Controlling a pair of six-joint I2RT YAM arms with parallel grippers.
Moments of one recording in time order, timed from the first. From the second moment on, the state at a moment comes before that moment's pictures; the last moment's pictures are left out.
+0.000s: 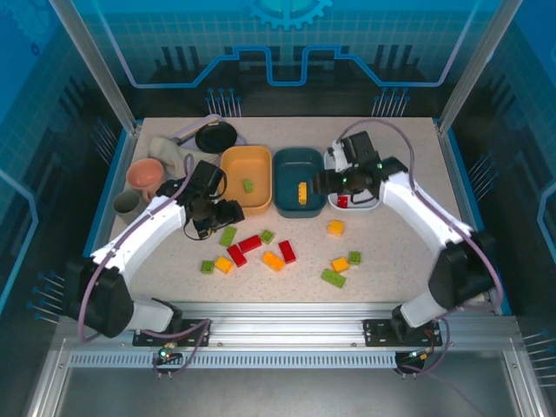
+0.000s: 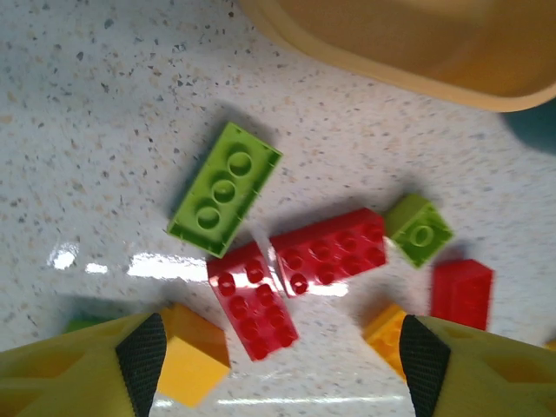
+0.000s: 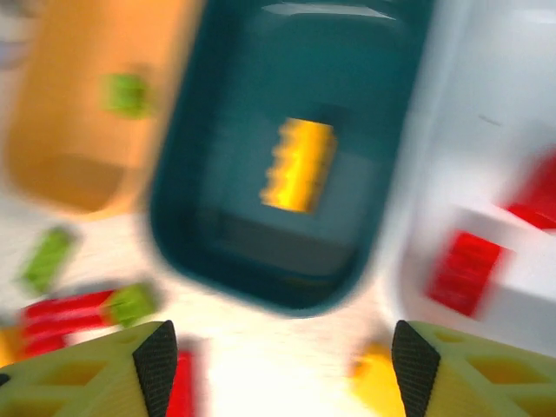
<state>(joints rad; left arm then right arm) -0.31 1.44 1.08 -0.93 0.14 -0.64 0.50 1.38 1.15 -0.54 -0.28 0.30</state>
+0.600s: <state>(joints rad) -0.30 1.73 1.07 -0.78 0.11 -0.37 0.68 1.23 0.85 -0.23 -0.36 0.47</state>
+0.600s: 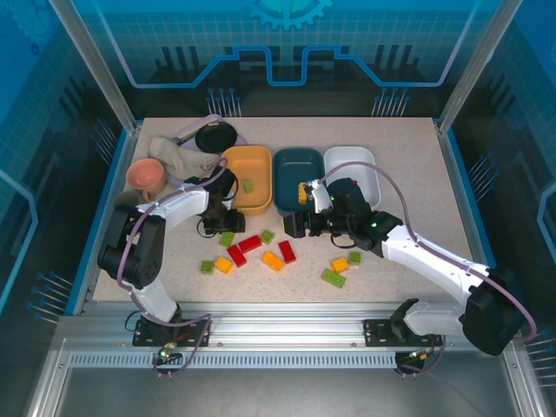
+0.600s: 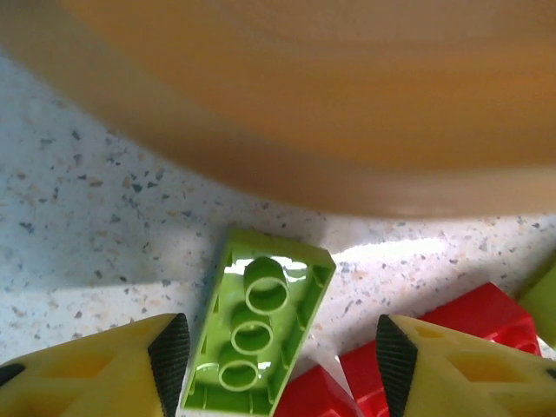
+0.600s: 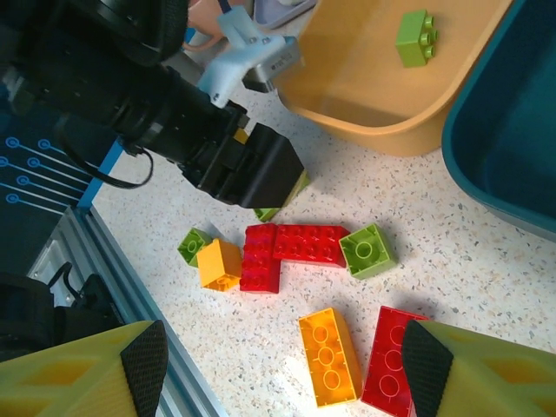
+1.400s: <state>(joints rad) -0.33 1.77 1.06 -0.78 0.01 -0.45 0.68 1.32 0.90 -0.21 -0.34 0.48</state>
